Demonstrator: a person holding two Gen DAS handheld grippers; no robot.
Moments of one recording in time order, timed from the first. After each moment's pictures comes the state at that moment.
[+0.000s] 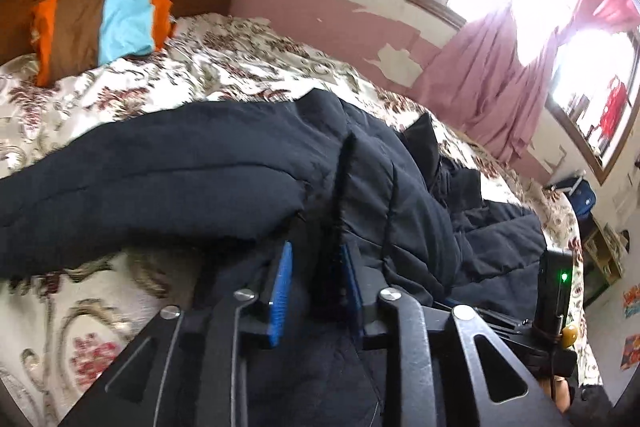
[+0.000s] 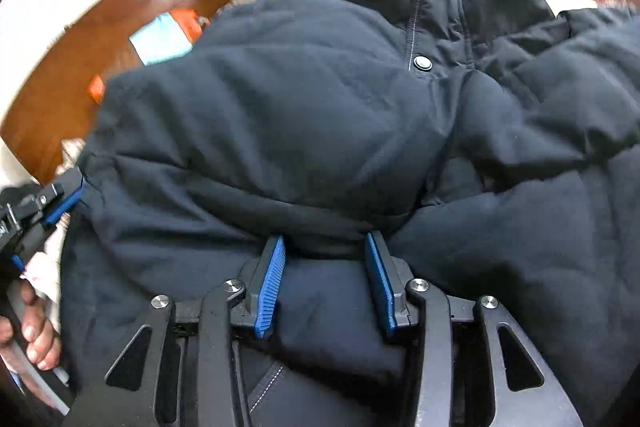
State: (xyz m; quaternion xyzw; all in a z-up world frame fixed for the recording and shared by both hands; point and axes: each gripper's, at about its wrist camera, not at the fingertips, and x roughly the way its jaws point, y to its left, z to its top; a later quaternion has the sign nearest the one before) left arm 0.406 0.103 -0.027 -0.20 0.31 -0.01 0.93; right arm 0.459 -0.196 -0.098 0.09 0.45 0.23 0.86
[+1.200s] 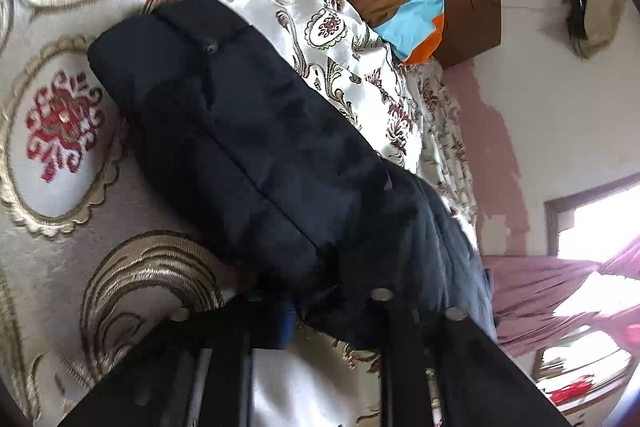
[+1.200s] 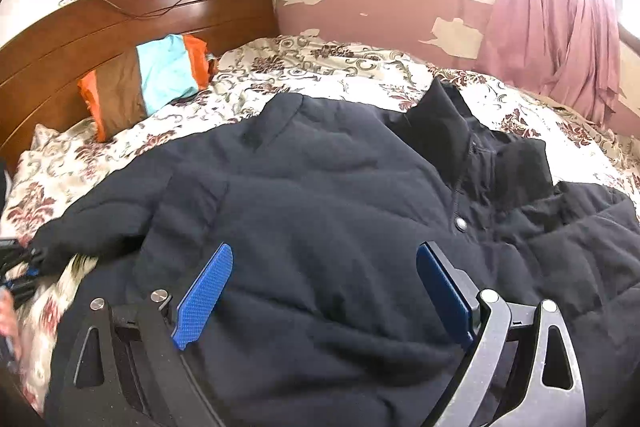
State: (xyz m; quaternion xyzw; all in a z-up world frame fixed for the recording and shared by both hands) left arm 0.321 0.367 -0.142 -0.58 0.26 0.16 0.75; right arm 0.454 -0.106 -0.013 -0.04 0.32 0.15 0.94
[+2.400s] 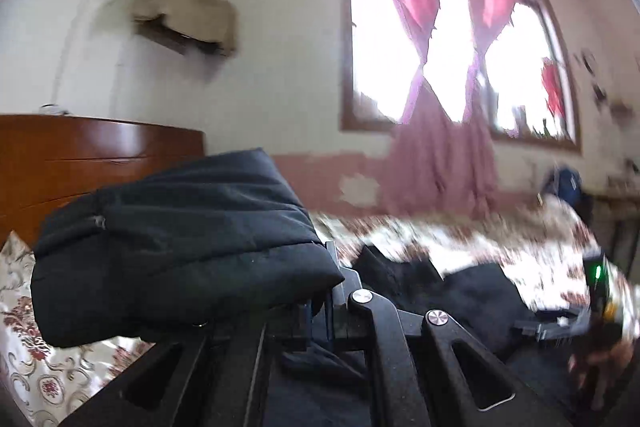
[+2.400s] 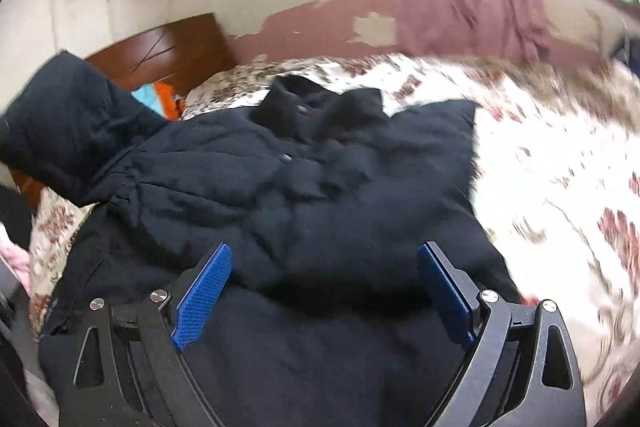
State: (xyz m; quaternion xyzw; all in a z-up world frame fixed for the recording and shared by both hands) left arm 0.277 0.016 0.085 0.00 0.07 -0.01 1.00; right arm 0.337 -0.386 -0.012 0.07 0.31 0.14 0.94
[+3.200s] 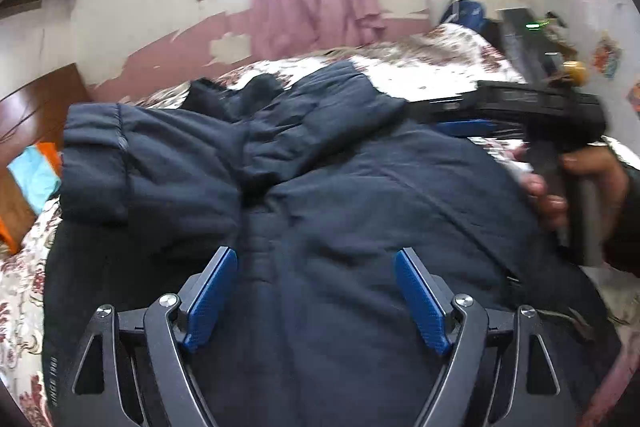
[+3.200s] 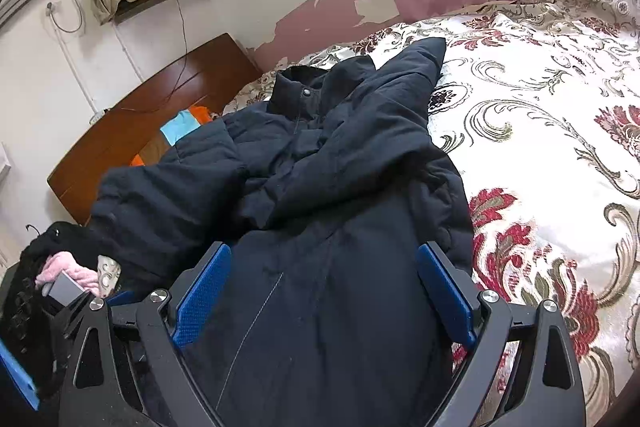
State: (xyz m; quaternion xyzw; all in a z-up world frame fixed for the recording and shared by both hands) left arm 0.216 -0.153 -0.033 0.12 0.30 -0.17 0.93; right arm 0.303 -0.451 -0.054 0.17 0.32 0.23 0.90
